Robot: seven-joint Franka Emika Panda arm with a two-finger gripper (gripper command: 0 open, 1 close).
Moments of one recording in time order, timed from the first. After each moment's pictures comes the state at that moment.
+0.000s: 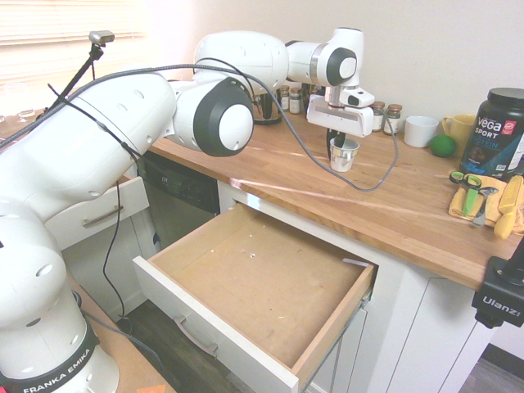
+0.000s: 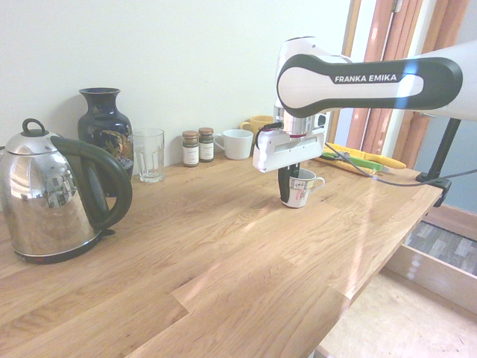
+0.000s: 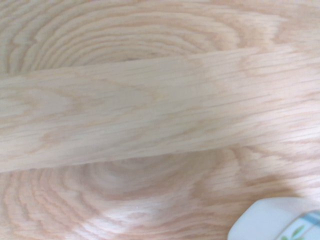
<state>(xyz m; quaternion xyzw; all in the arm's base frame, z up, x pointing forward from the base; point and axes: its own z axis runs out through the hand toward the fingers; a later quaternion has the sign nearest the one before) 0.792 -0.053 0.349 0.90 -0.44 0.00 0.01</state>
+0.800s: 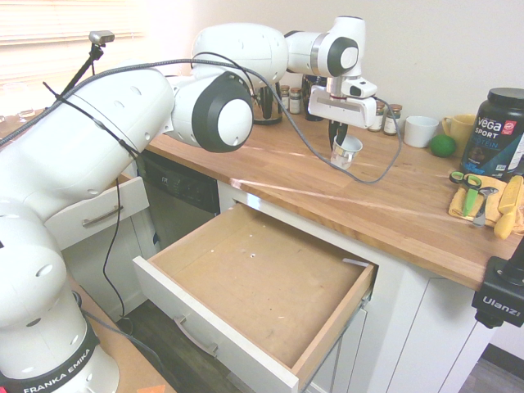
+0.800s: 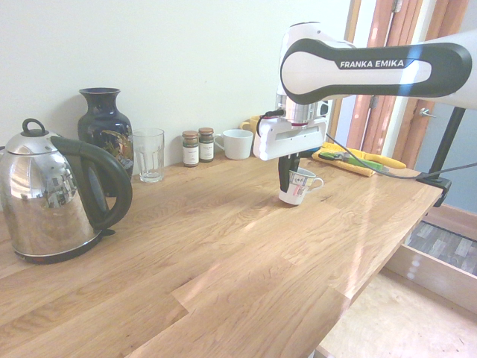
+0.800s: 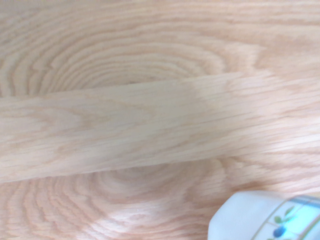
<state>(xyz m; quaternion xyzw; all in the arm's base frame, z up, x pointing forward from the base) 0.791 -0.055 0.378 0.89 -0.45 0.02 0.00</state>
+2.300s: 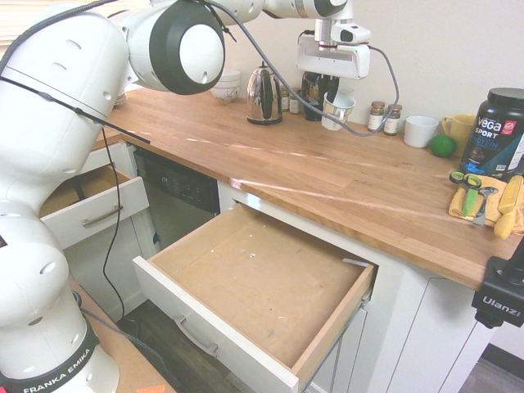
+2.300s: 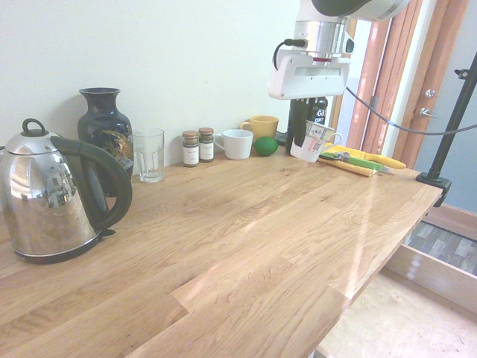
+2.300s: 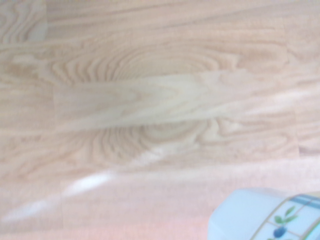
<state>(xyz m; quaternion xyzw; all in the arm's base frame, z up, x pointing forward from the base) 0.738 -0.034 0.505 0.90 -0.44 0.03 -0.01</state>
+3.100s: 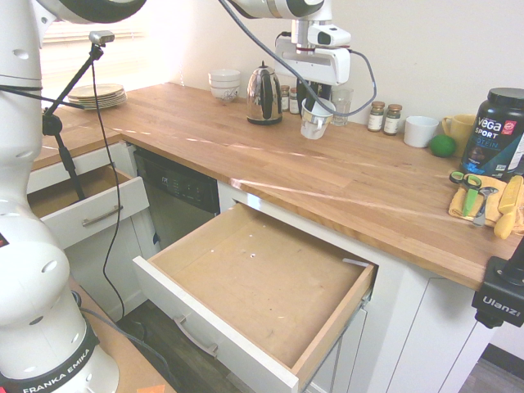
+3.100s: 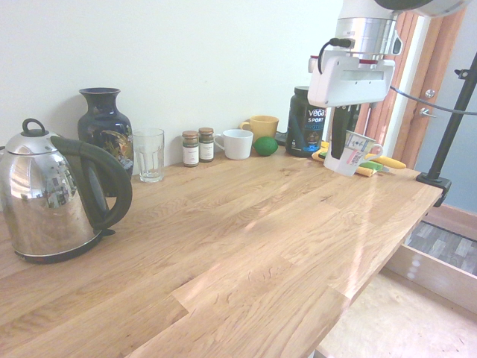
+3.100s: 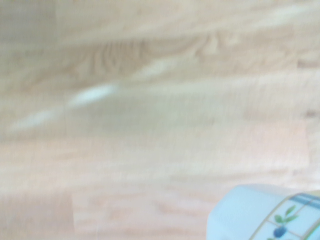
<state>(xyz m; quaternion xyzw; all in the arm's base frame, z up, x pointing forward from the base) 0.646 -0.024 0.497 0.90 -0.43 0.02 -0.01</state>
